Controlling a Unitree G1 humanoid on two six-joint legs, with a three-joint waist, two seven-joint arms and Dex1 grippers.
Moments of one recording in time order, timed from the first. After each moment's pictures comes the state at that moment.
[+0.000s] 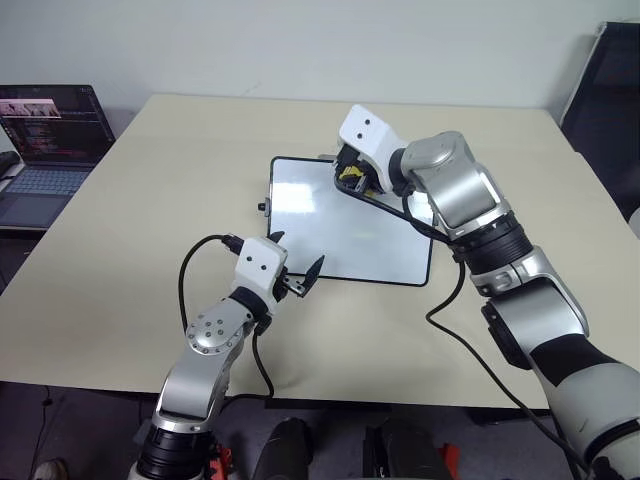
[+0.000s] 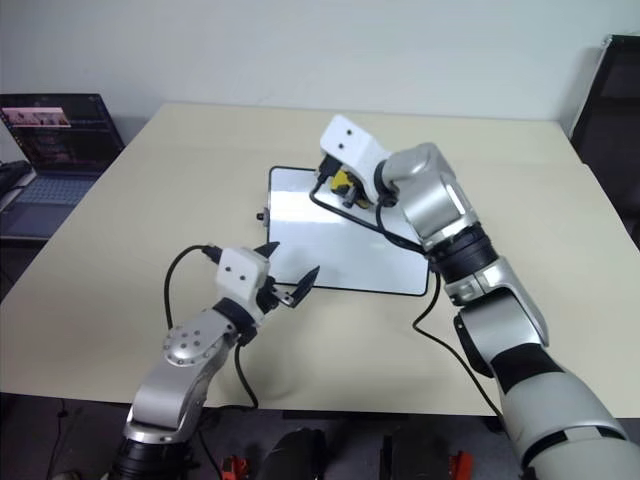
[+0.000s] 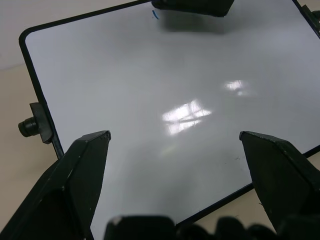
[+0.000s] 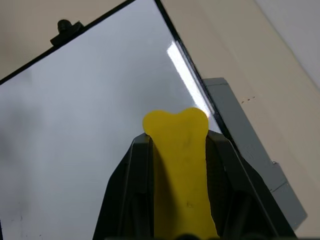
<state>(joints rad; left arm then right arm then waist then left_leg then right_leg) -0.12 0.33 -0.07 -0.39 -0.09 0.38 -0.34 -1.22 -0.27 0.36 0.44 -0.18 0.68 0.81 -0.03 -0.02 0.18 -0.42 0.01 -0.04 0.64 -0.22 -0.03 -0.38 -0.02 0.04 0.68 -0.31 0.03</state>
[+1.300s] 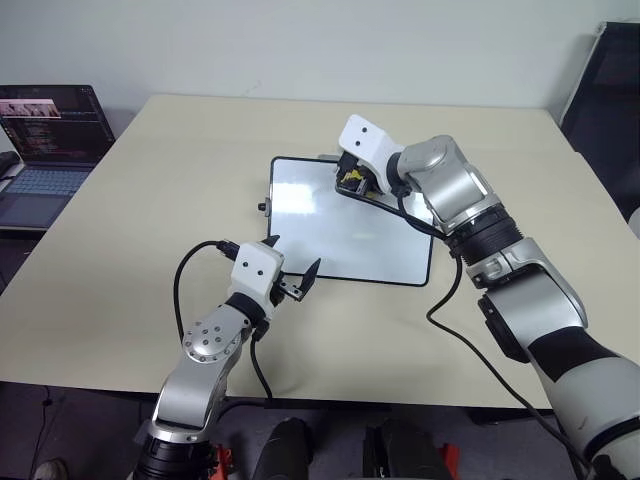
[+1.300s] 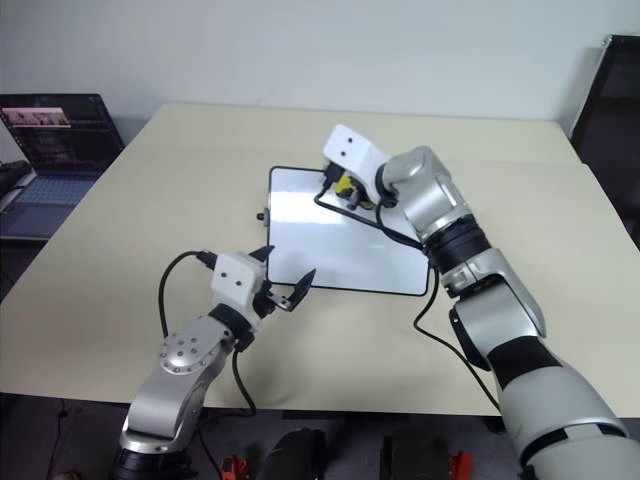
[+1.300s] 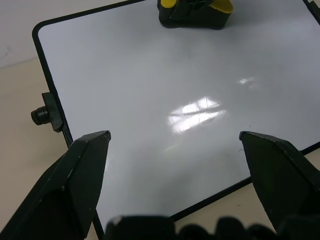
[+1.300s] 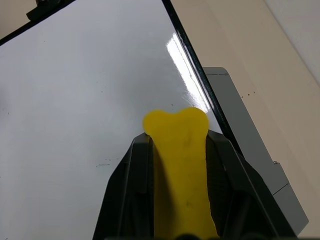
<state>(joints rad) -0.09 0.33 -0.07 -0.42 -0.09 0.38 -0.32 -1.28 -0.25 0.37 0.66 -0.18 0.51 0.78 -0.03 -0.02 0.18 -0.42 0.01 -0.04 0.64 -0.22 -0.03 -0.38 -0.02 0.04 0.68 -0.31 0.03</state>
